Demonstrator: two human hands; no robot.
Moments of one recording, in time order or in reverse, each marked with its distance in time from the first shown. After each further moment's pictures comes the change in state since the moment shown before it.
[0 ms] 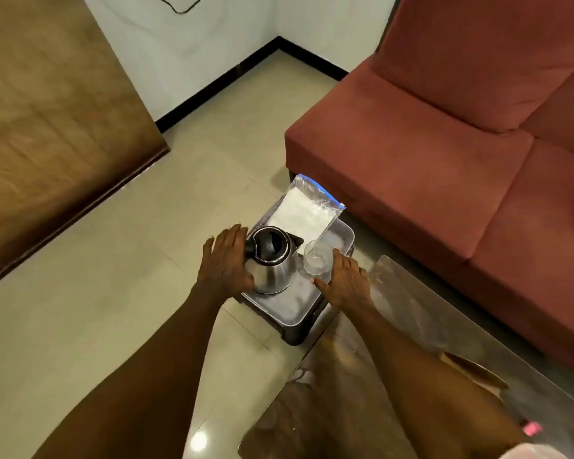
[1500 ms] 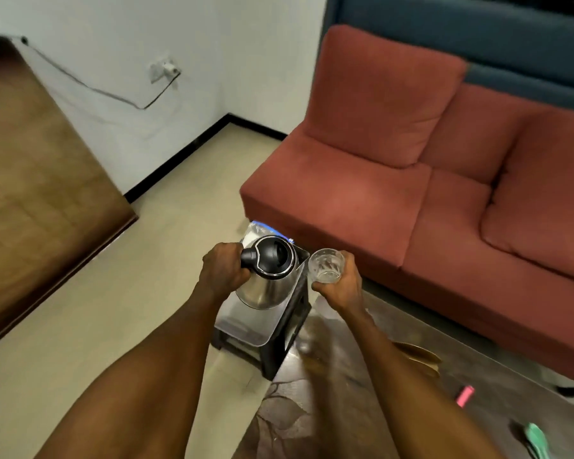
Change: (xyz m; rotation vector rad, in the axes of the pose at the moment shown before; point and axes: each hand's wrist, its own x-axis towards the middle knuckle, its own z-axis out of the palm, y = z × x) left_hand -0.043 0.109 -0.118 -0.136 0.176 0.149; right_hand -0.120 0.031 -0.126 0.825 0.451 0.151
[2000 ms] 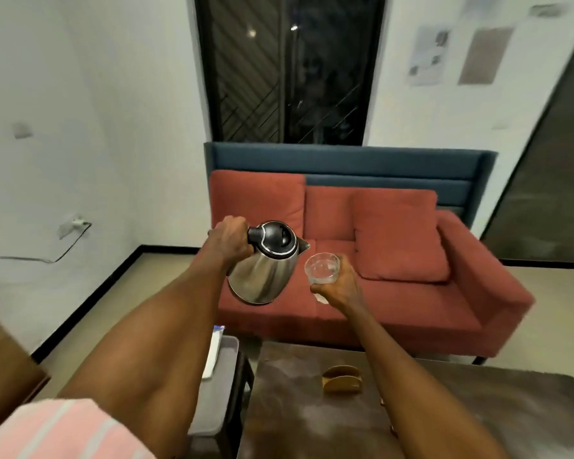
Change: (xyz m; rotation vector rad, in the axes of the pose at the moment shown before) left_hand -0.083 0.254 -0.211 0.101 0.172 0.532; right_hand -0.155 -0.110 -0.243 -0.001 0.437 -0.022
